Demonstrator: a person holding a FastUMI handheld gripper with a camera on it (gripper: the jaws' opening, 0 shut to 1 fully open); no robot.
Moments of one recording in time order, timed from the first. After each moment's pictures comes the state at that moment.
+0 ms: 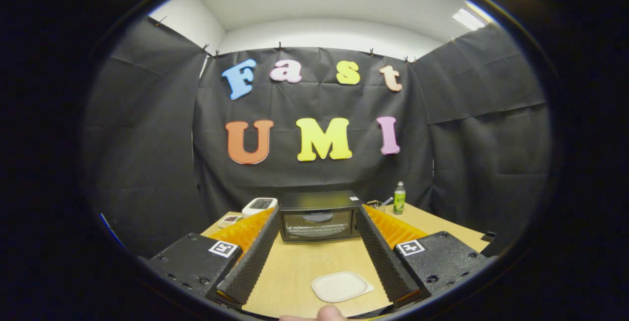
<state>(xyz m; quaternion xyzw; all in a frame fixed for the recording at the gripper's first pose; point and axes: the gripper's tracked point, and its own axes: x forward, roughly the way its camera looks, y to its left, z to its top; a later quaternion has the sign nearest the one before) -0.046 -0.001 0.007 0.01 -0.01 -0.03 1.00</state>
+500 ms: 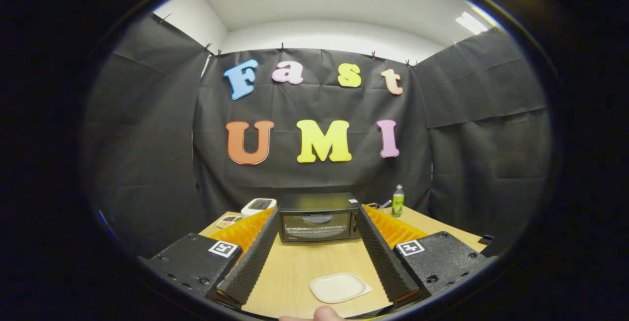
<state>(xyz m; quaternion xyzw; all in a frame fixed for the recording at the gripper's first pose) -0.046 0.002 0.009 0.01 -0.01 -0.03 1.00</state>
